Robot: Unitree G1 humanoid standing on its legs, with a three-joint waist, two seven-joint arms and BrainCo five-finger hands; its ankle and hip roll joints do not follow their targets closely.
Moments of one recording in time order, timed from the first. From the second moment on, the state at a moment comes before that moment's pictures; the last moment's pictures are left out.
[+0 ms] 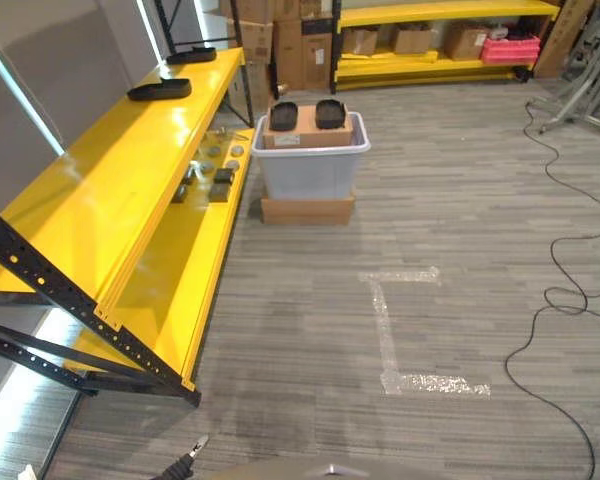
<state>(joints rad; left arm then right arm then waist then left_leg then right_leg) 0.03 0.18 -0.20 1.28 -0.49 0.03 -0.05 -0.02 -0.27 0.09 1.43 0.25 0.09 -0.09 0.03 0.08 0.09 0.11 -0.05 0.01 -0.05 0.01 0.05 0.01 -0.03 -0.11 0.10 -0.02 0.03</state>
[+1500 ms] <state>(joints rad) -0.04 0.20 0.04 1.36 -0.71 0.00 -0.04 -0.05 -0.33 0.19 1.29 0.21 0.18 -0.03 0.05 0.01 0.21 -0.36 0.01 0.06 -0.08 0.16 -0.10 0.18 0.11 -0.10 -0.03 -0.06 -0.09</state>
